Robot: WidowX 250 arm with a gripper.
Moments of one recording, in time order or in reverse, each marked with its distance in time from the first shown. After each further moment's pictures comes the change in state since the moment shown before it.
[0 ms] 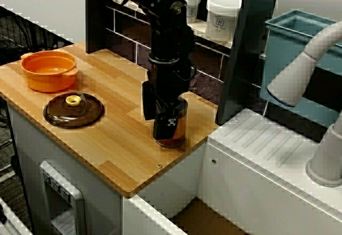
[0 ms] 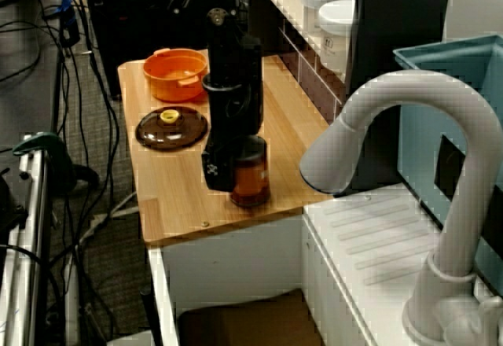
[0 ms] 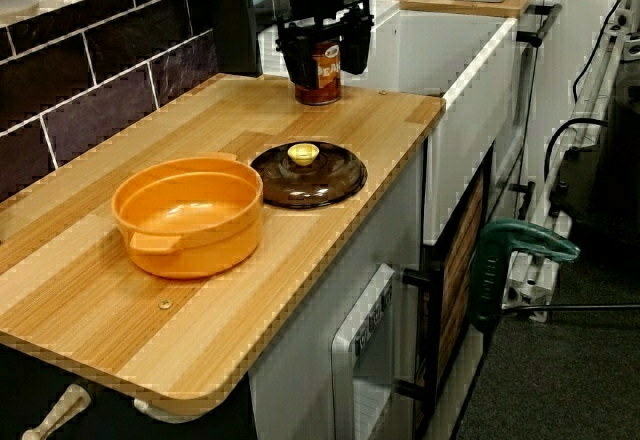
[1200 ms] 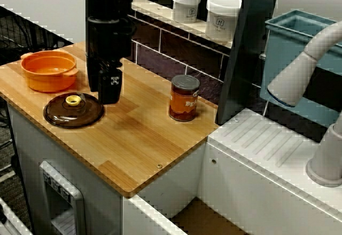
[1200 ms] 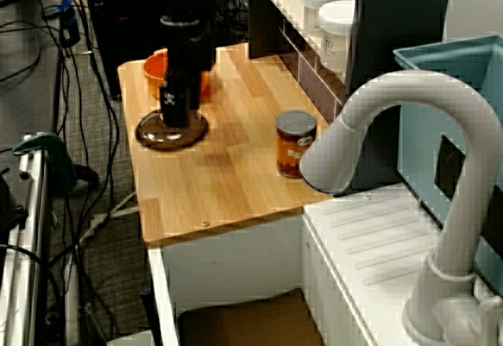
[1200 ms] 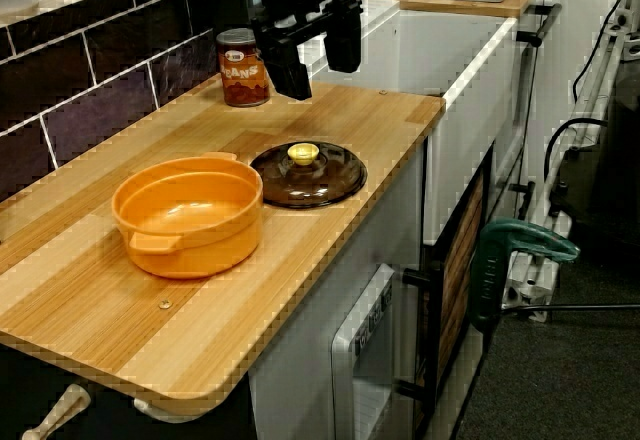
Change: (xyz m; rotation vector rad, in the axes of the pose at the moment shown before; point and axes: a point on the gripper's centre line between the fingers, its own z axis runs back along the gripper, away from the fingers) arm -0.063 0.056 0.035 -0.104 0.021 0.110
